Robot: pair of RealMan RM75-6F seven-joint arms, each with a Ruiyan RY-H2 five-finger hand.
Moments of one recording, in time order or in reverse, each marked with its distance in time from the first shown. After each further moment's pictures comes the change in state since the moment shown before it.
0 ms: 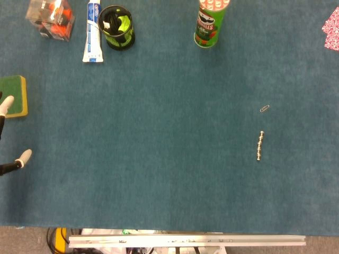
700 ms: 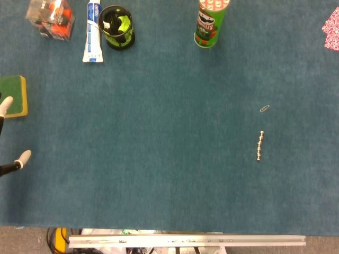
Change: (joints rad) left arm 0.006 0.000 0.003 0.004 0.010 0.017 -0.007; right arm -0.002 0.009 -0.003 0.000 -0.010 0.006 0.021
